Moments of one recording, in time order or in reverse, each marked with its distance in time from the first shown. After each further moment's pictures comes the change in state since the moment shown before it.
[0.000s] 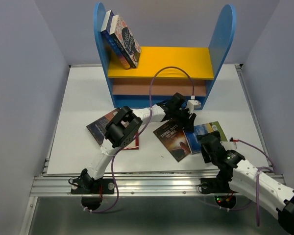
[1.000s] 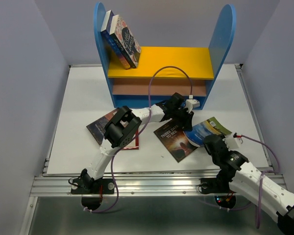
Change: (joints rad) left arm 0.006 -0.014 -0.029 0.020 -0.024 -0.057; right arm -0.014 -0.075 0.024 -0.016 0.148 -0.251
